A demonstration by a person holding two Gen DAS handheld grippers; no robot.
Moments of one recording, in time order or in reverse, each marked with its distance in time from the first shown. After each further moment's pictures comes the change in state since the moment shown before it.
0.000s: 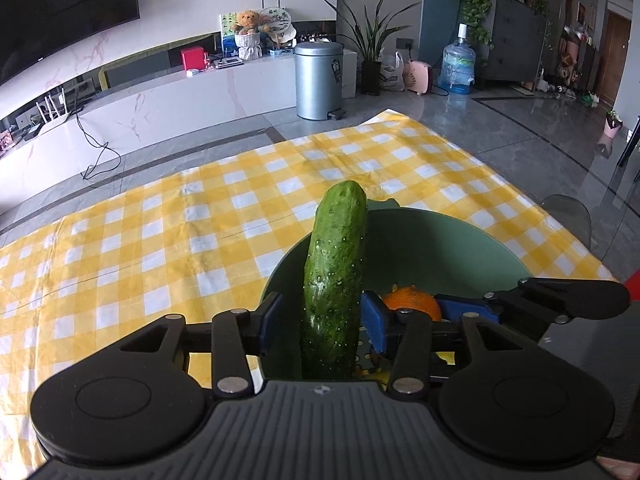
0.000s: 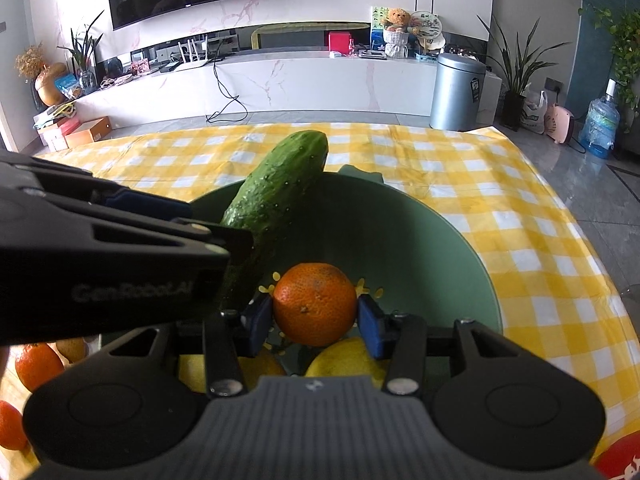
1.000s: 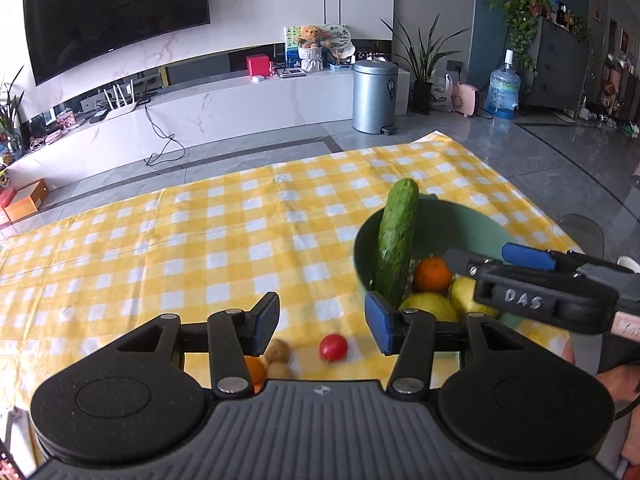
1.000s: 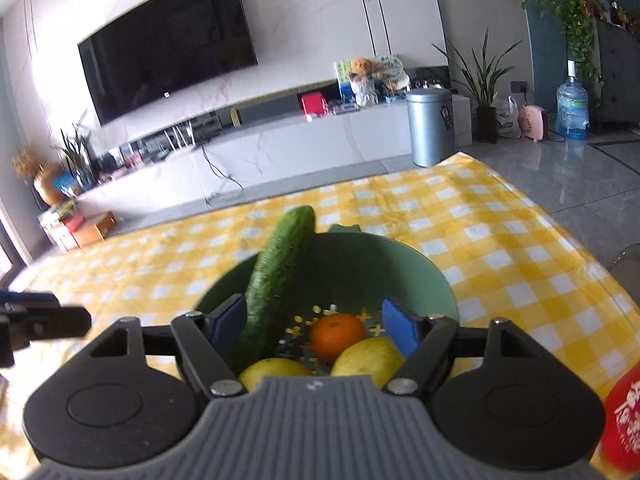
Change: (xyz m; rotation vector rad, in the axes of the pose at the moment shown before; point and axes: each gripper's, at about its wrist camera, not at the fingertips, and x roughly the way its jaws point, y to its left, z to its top) left arm -0.117 0.030 -0.039 -0.096 -0.030 0.132; right arm -0.076 -0.006 -0.020 0.233 -0.218 0.065
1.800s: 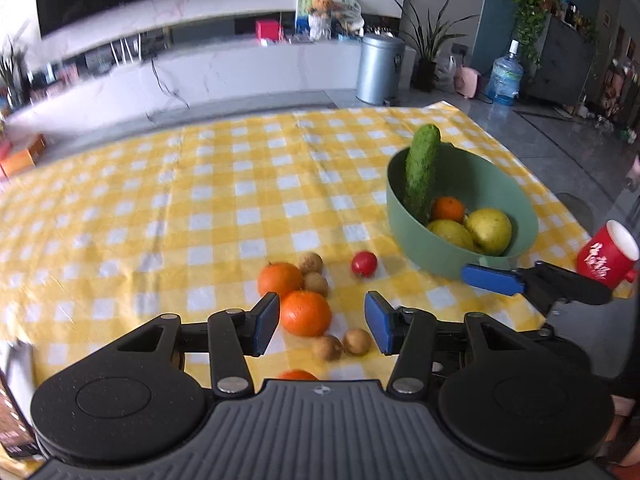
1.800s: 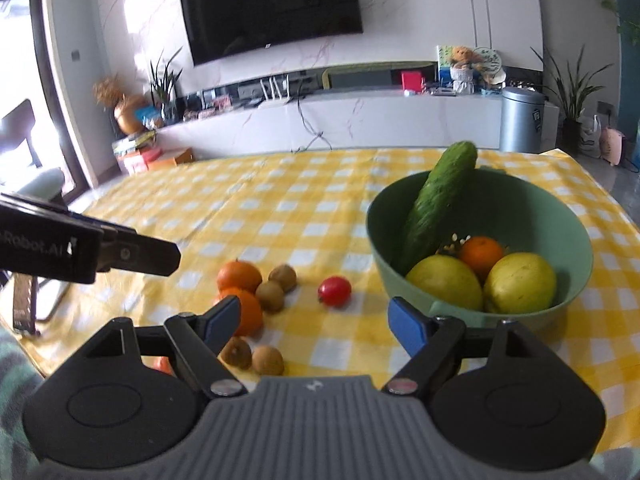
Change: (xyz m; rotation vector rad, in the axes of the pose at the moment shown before) left arm -0.017 0.052 -0.051 -0.088 0.101 -0.075; right arm -0.023 0.091 -0.070 -0.251 0.131 0.147
